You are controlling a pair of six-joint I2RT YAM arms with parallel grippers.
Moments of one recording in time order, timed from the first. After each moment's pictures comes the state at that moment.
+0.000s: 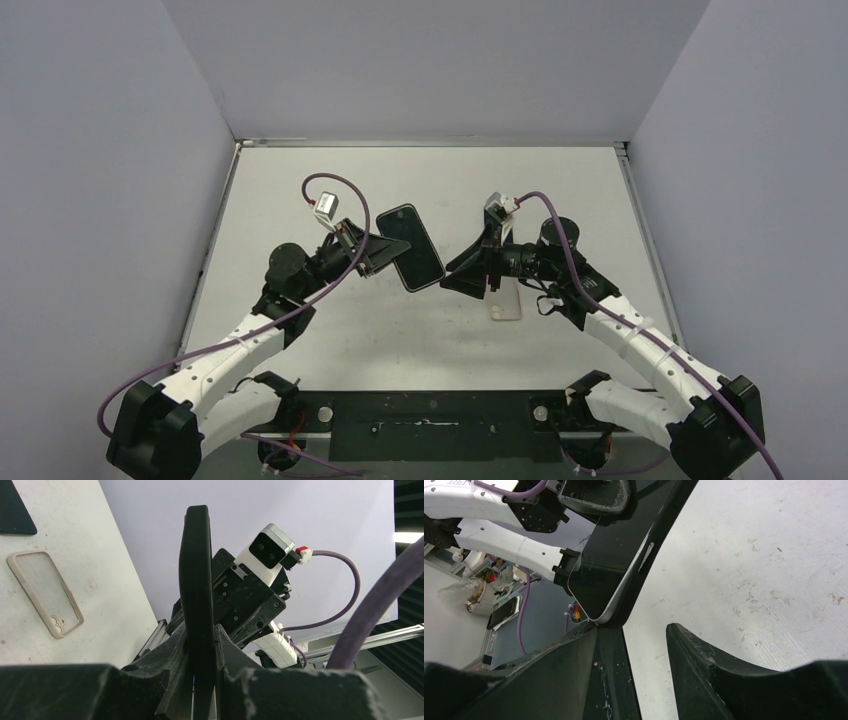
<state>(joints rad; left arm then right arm) -0.50 0.98 0.51 0.64 0.50 -1.39 0.53 1.02 0.74 0.13 -0.86 0.43</state>
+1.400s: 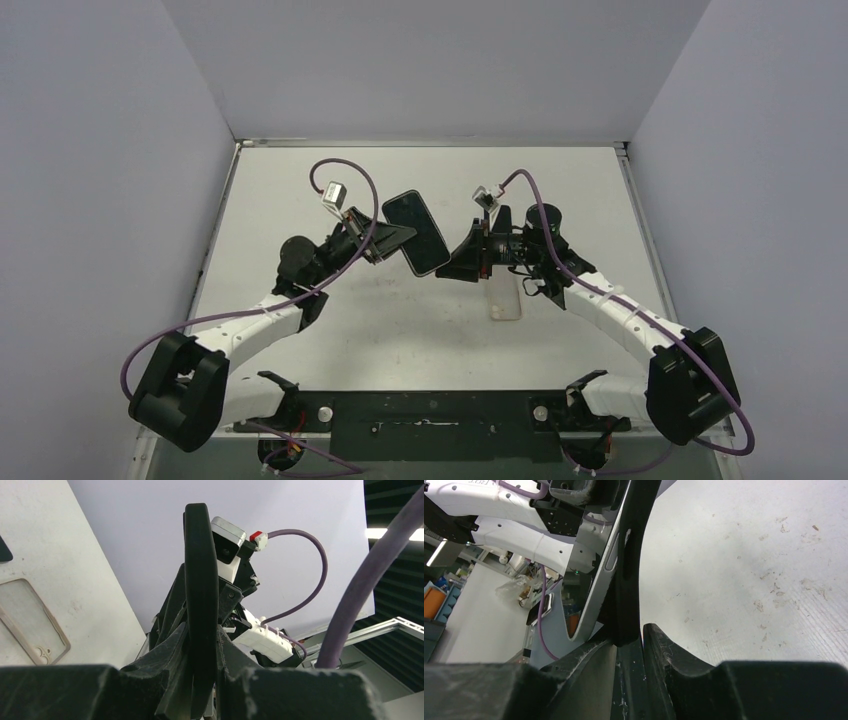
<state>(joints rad) -0.49 1.21 0.52 0.98 0.54 -1.49 0.48 1.25 0.75 0.32 -1.01 0.57</state>
